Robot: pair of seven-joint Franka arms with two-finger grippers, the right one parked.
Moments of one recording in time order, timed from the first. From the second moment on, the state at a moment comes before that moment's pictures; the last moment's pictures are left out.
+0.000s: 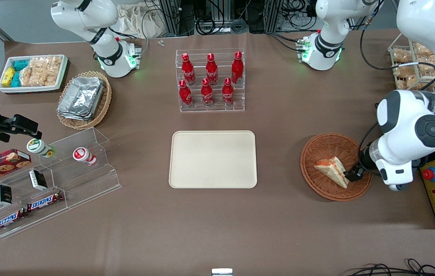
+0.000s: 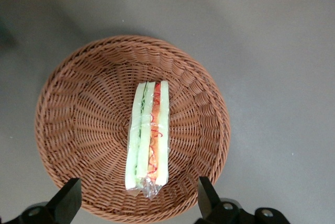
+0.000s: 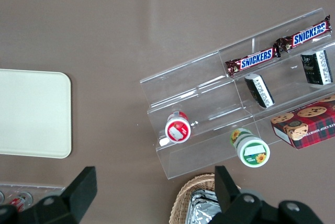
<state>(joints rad) 0.12 0.35 -0.23 -1.79 0.10 2.12 -1.05</state>
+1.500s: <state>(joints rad) 0.12 0.36 -0.22 -2.12 0.10 2.52 -1.11</state>
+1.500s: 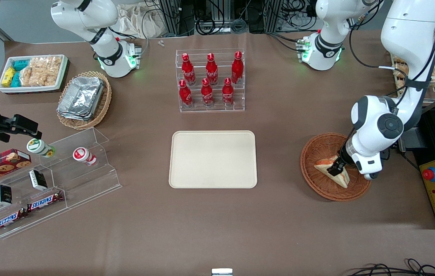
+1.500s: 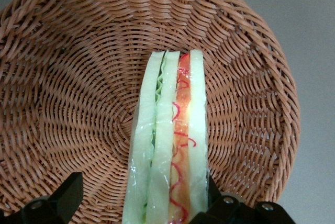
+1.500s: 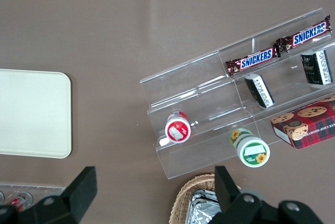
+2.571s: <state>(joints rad) 0.12 0.36 -0.22 -1.85 0.10 2.10 -1.05</state>
